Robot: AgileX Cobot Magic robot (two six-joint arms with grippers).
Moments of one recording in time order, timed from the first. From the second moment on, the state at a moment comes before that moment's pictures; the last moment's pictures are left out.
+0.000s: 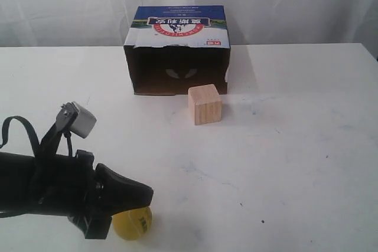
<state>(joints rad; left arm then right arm) -0.35 1.34 -0.44 -1.72 0.76 1.75 -0.10 0.01 0.00 0.00 0.36 -0.20</state>
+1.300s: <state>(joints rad) -0.35 1.55 -0.44 -1.77 0.67 1.92 -0.10 0.01 0.00 0.00 0.36 -0.20</state>
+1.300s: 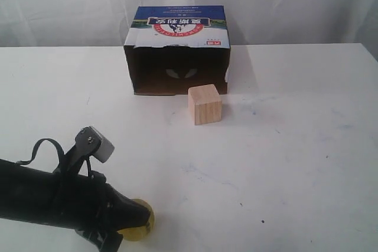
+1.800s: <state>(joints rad) -0.35 1.61 -0.54 -1.79 0.65 2.06 -0.10 0.01 0.00 0.00 0.36 -0.20</state>
